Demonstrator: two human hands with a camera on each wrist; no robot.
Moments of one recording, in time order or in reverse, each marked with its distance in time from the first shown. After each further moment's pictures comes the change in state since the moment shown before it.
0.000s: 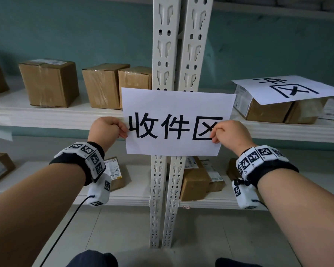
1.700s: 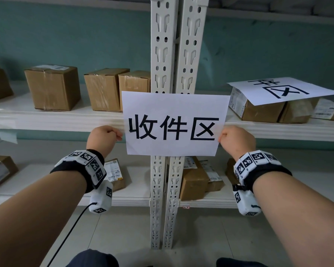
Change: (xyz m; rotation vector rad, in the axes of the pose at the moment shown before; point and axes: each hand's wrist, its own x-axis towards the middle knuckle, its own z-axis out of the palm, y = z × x) left_hand -0.004 -0.023 -0.003 0.078 0.057 -0.073; right_hand -0.010 0.018 0.003 -0.353 0.073 0.161
